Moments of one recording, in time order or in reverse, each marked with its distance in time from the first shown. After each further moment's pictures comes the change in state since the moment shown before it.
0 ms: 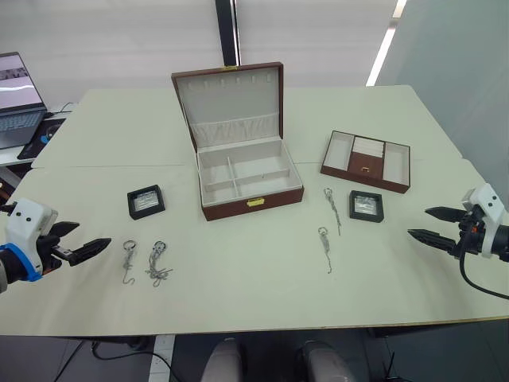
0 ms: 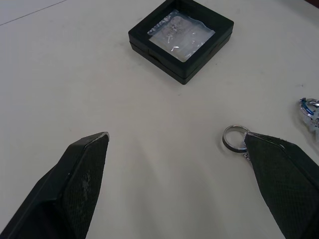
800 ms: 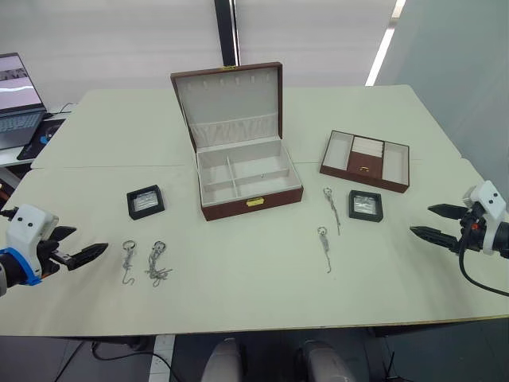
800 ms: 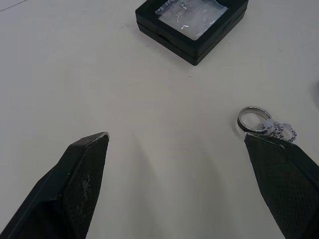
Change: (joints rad) left arm -0.004 0.000 -0.021 0.067 0.043 -0.066 0.003; right arm -0.031 0.000 0.001 0.030 -0.039 -0.010 -0.003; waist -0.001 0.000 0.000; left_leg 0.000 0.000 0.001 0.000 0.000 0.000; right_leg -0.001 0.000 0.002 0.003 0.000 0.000
